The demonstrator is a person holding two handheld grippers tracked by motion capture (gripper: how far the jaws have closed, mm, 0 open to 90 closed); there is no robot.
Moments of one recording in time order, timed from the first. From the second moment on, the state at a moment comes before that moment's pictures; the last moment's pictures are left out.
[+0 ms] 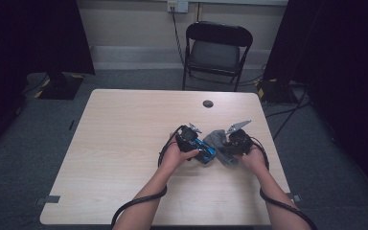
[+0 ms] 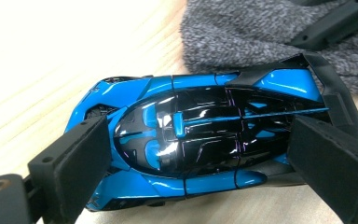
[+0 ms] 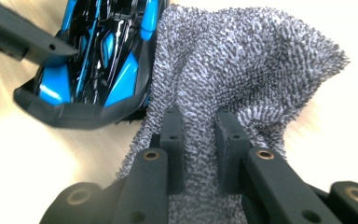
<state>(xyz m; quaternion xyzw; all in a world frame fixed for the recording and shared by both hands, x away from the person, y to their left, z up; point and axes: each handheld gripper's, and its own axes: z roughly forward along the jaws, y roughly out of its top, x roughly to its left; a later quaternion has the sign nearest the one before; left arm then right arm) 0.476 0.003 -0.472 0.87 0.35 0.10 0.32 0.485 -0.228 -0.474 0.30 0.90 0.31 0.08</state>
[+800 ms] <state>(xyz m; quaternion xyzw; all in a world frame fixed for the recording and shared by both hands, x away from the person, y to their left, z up) 0.472 0.005 -0.471 0.87 0.35 0.11 0.33 0.453 -0.264 -0.449 0.31 0.90 0.31 0.09</state>
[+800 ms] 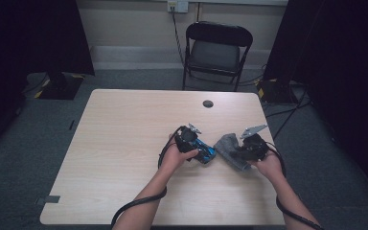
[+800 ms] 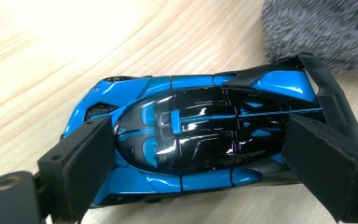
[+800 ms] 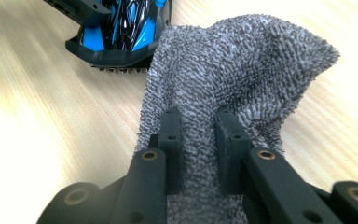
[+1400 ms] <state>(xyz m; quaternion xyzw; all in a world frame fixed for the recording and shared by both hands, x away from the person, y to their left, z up) 0.449 0.063 -0.445 0.86 0.36 0.11 0.35 0.447 -0.228 -0.405 0.31 0.88 0.35 0.09</state>
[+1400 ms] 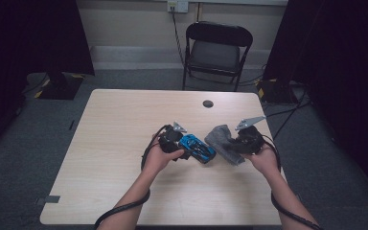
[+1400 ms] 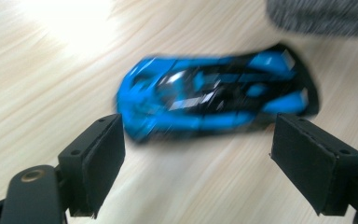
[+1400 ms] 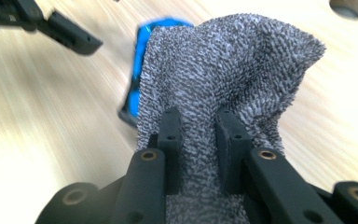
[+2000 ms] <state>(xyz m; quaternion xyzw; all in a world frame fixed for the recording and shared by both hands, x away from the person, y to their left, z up) 0.412 0.125 -0.443 0.84 0.37 0.13 0.37 0.451 -0.116 -0.415 0.24 0.91 0.34 0.07</state>
